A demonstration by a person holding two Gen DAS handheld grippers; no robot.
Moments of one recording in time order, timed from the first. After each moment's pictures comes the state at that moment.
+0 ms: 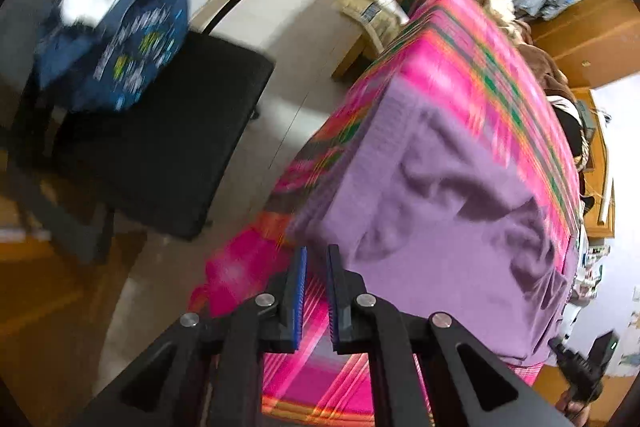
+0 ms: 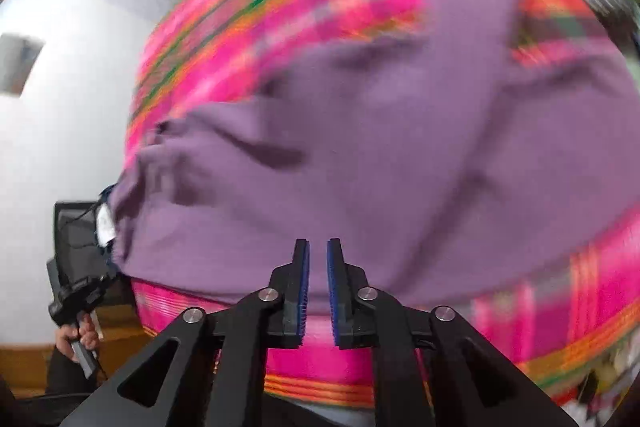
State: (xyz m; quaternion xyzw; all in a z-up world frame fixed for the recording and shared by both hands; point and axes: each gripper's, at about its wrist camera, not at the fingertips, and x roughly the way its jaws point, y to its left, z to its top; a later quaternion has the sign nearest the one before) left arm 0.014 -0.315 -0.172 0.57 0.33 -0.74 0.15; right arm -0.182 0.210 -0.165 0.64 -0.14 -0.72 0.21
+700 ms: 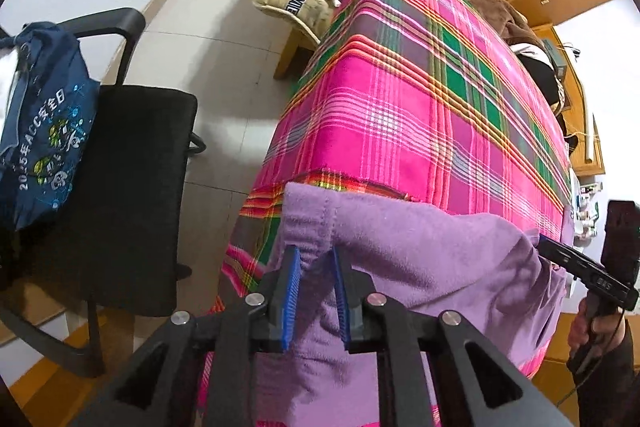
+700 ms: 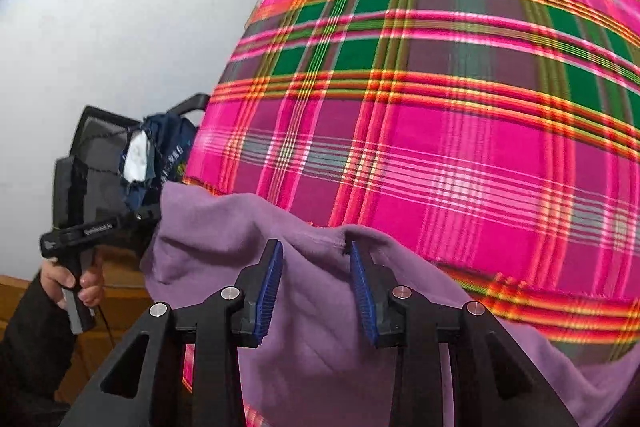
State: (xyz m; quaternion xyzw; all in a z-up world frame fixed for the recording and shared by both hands) left arm -0.106 -0.320 -0.196 0.61 0.28 -0.74 0.05; right arm -0.283 -0.024 -0.183 0.63 0.00 -0.67 0.38
